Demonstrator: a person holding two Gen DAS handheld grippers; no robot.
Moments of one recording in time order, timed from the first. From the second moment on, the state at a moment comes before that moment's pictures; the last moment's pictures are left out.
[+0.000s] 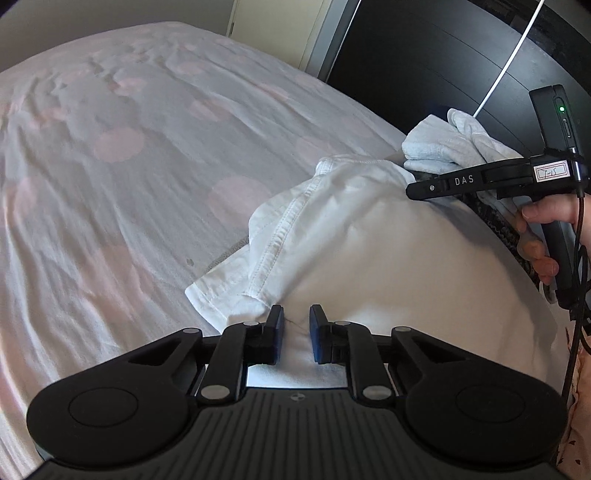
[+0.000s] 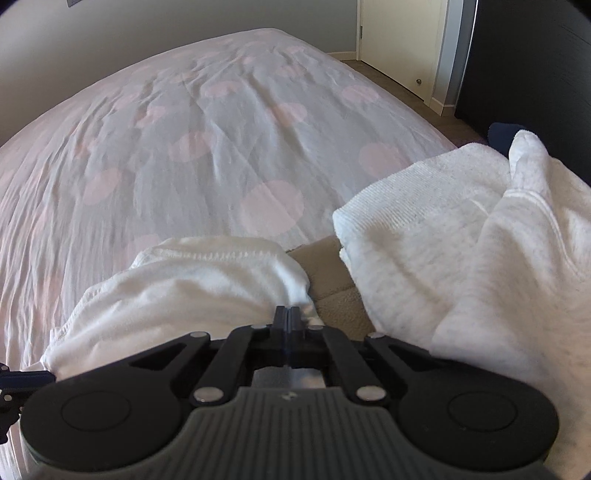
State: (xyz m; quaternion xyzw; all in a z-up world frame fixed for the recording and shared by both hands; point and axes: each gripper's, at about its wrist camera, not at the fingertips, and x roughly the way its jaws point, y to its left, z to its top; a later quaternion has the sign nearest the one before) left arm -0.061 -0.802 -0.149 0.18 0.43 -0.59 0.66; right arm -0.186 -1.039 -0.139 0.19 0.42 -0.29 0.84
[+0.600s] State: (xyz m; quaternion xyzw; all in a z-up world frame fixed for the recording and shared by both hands) left arm -0.155 -0.814 -0.151 0.26 0.36 -0.65 0.62; right arm -0.250 -0.961 -0.136 0.15 0.42 -0.22 0.87
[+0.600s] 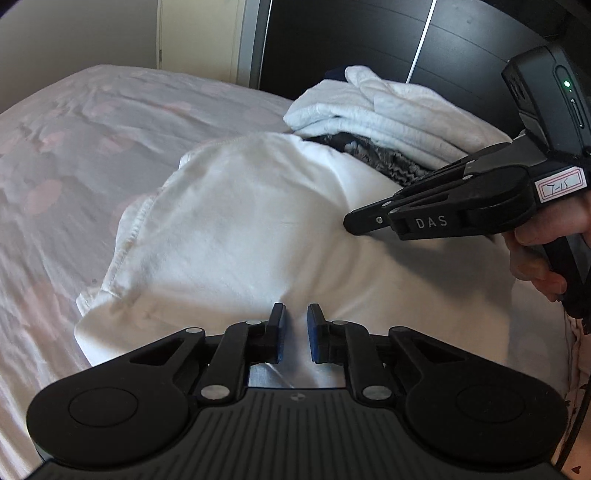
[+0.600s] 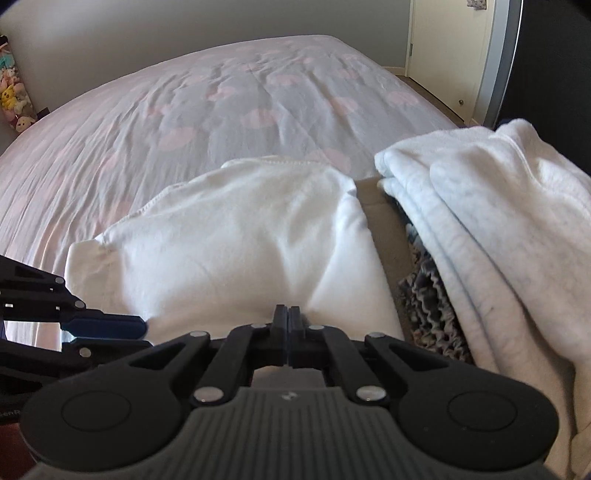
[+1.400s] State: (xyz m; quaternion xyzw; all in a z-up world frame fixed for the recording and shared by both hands) left arm -0.195 -0.766 -0.149 0.34 0.36 -0.65 0.58; right arm -0.341 -0.951 -0.142 0.19 0.40 -0.26 0.86
